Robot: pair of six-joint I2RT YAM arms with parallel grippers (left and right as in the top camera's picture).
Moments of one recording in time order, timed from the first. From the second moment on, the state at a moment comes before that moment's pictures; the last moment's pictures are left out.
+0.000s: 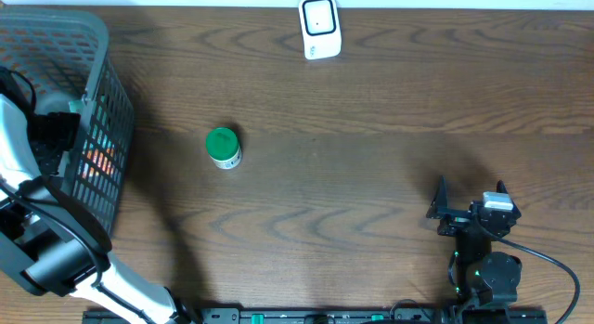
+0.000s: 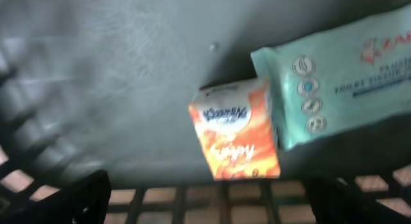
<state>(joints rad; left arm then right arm) 0.61 1.94 1.66 -1.24 0.00 -0.83 0.03 0.01 0.02 -0.08 0.15 0.01</state>
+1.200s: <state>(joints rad) 0.56 1.94 1.35 -0.93 -0.04 -0.94 0.03 0.01 0.02 -0.08 0.15 0.01</state>
